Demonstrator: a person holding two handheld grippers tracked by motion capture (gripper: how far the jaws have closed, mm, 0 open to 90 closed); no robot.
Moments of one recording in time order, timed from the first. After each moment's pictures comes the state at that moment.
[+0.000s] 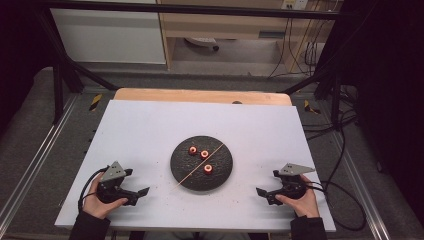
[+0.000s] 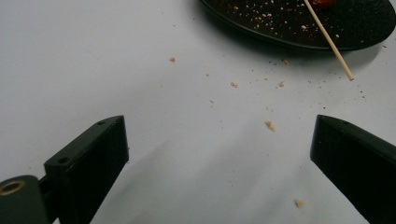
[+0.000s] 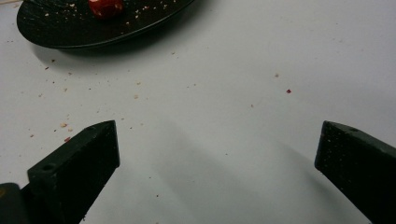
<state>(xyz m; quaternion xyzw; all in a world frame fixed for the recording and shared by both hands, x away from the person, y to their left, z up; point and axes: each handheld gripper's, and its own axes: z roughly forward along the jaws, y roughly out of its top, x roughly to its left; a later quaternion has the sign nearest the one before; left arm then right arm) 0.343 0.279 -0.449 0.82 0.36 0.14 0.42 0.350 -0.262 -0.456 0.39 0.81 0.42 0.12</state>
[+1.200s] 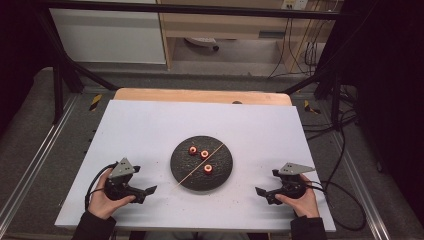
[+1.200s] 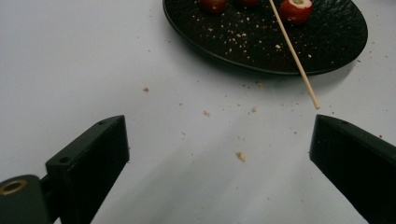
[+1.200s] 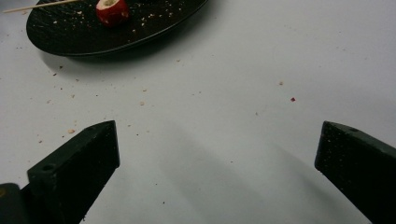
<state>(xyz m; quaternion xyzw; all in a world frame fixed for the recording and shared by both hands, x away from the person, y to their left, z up) 0.347 0.251 -0.428 0.83 0.34 0.14 0.41 0.351 -0.260 -0.453 0.39 0.81 0.43 0.12</state>
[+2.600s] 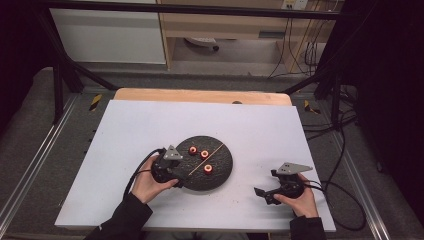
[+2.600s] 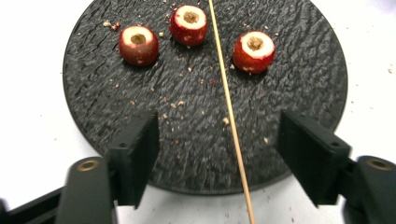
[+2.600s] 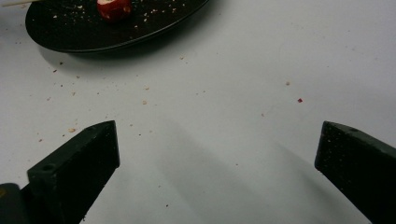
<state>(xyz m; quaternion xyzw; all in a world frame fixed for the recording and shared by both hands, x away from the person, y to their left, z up) 0.386 0.139 -0.409 0.88 0.32 0.10 0.33 0.352 -0.256 -0.453 0.38 0.81 0.42 0.11</state>
